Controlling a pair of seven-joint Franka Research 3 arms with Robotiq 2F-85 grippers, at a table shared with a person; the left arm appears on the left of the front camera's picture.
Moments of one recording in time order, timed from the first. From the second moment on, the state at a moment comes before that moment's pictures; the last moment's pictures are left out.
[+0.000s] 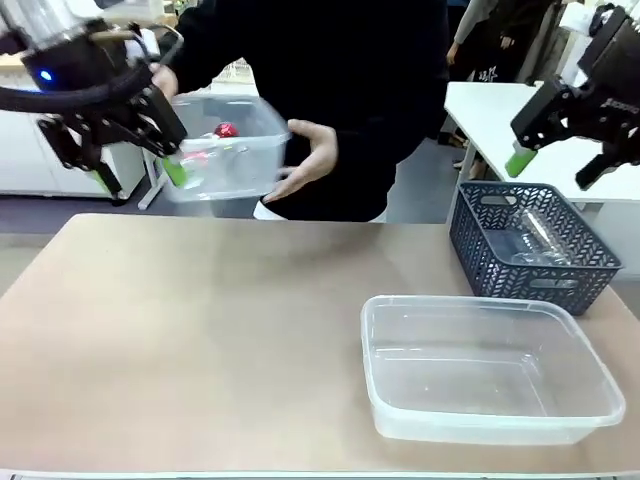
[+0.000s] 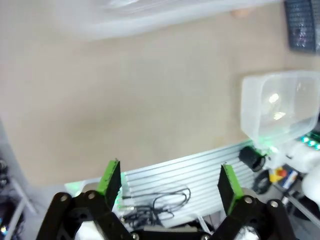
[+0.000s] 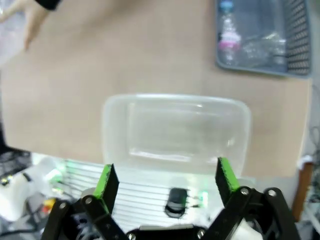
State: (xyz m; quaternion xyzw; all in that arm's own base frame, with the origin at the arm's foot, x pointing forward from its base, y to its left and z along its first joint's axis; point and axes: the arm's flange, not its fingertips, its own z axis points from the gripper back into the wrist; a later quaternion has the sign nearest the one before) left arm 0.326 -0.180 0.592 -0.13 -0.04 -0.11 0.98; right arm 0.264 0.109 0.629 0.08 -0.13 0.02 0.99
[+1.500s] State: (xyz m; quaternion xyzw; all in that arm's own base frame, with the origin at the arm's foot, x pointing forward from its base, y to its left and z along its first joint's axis) left arm 0.223 -0.442 0.361 -0.07 0.09 -0.12 0.99; right arm 0.254 0.057 0.501 0.04 0.04 0.05 1.00
